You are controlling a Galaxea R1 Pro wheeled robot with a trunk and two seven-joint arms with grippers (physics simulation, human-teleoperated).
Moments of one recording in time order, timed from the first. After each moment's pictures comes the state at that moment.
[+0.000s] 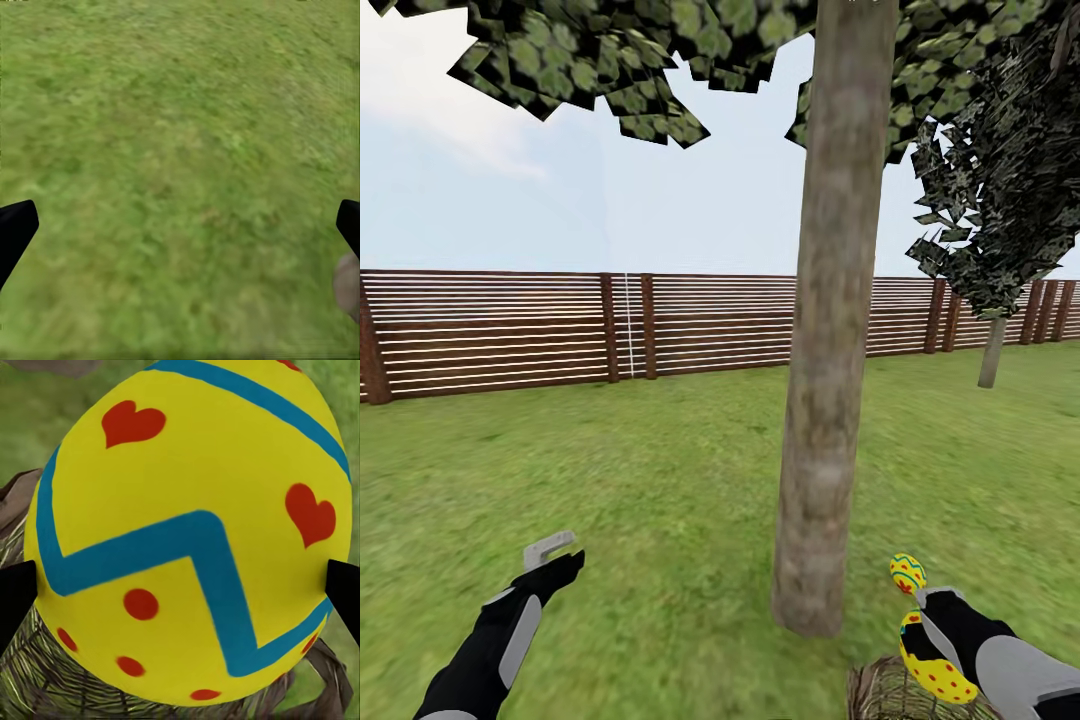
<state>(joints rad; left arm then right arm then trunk) -0.43 0.04 0.25 -0.86 0.20 0.30 0.07 -0.72 -0.23 0.22 -0.14 -0.09 0.48 -0.06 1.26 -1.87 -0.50</state>
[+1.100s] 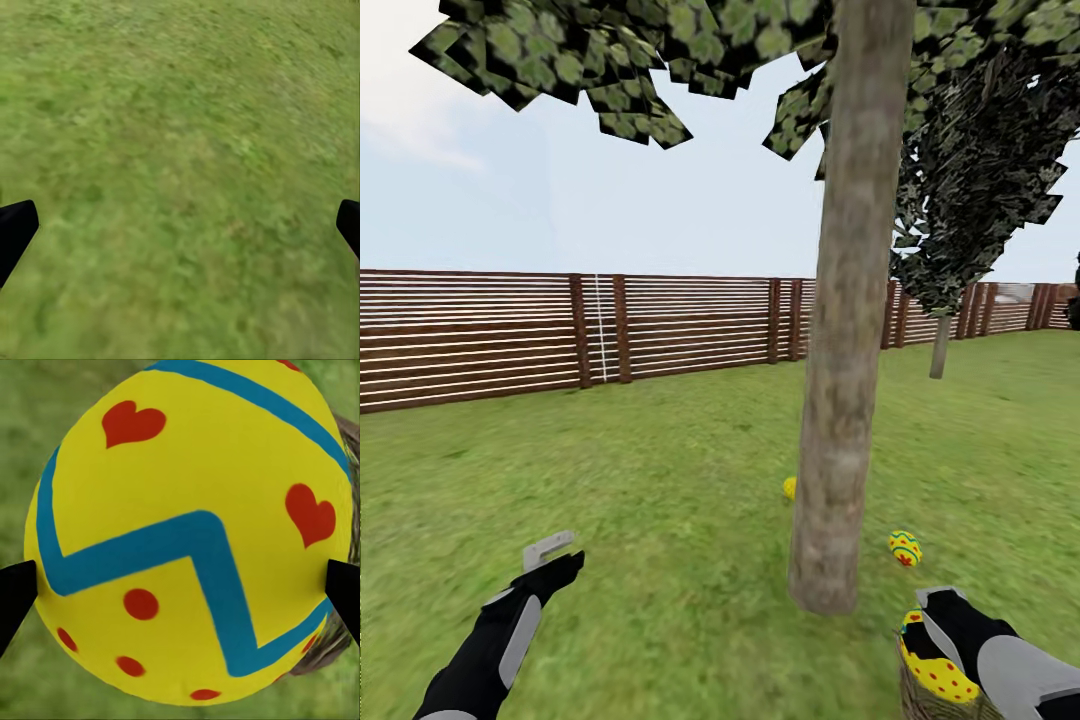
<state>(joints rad) -0.43 0.04 0.26 -0.86 0.20 0.30 0.07 -0.72 -0.23 0.22 -0.15 -0.09 0.48 -0.06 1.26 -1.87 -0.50</state>
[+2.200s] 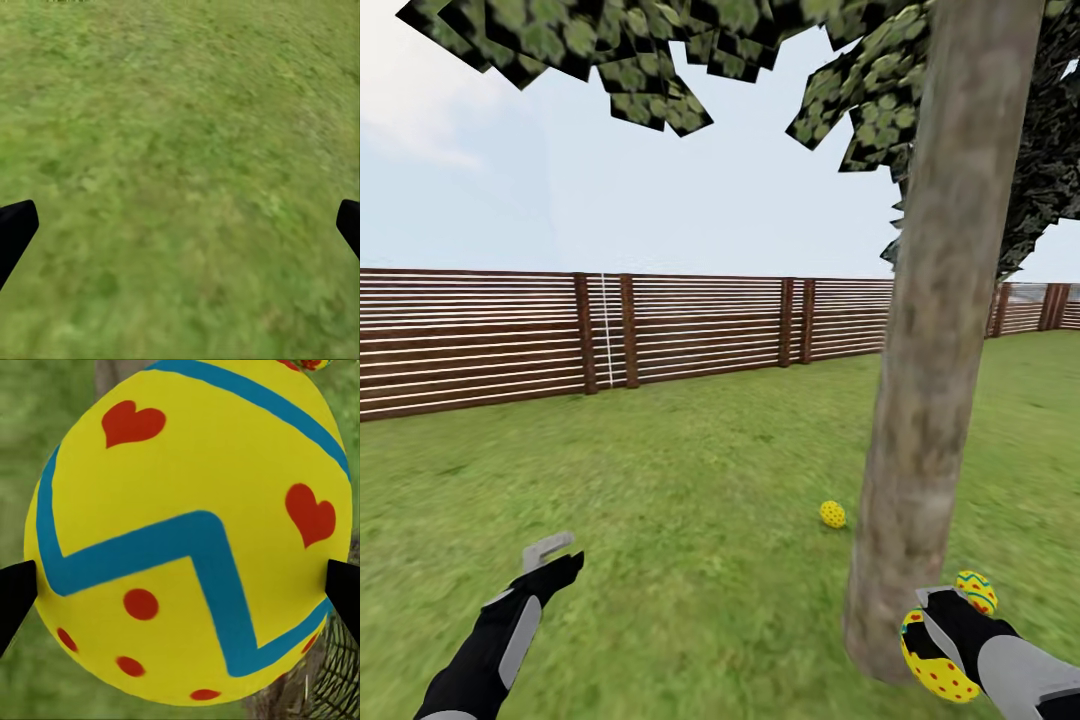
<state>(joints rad) -0.43 0.04 0.26 -0.85 0.20 0.30 0.07 -0.72 -0.24 0.22 -0.14 -0.09 0.48 -0.06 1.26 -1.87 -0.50</state>
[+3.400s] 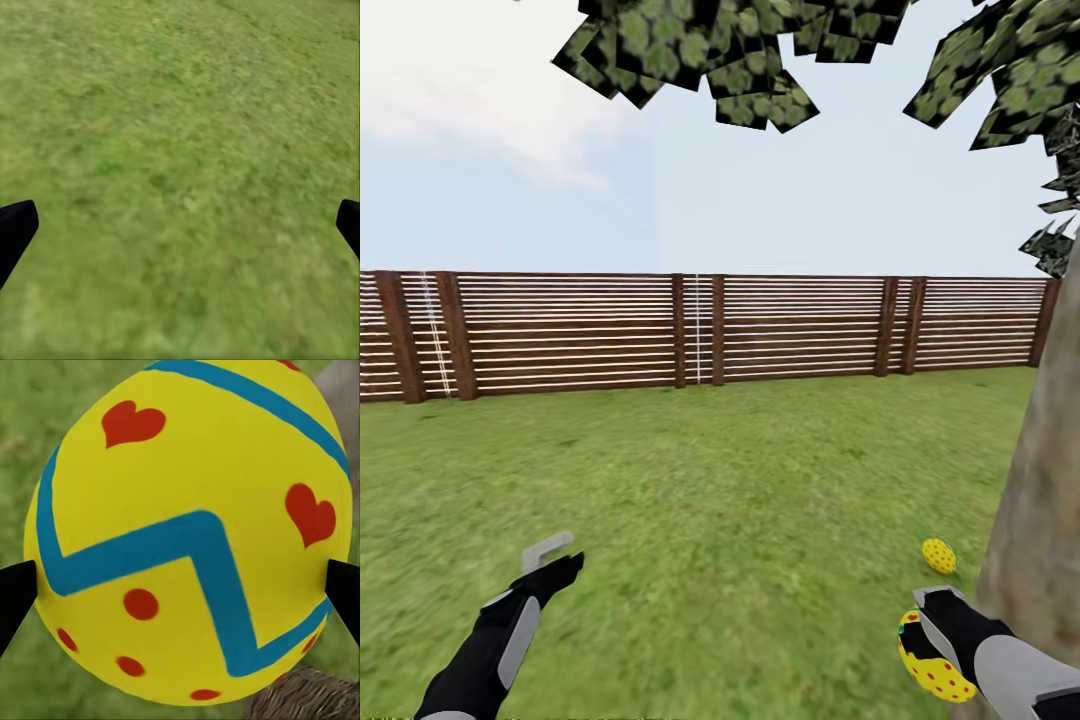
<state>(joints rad) -0.43 0.04 0.26 -0.85 0.20 0.30 0.06 -0.72 -0.23 0.22 -0.14 -0.09 0.48 -0.07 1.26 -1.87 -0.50</state>
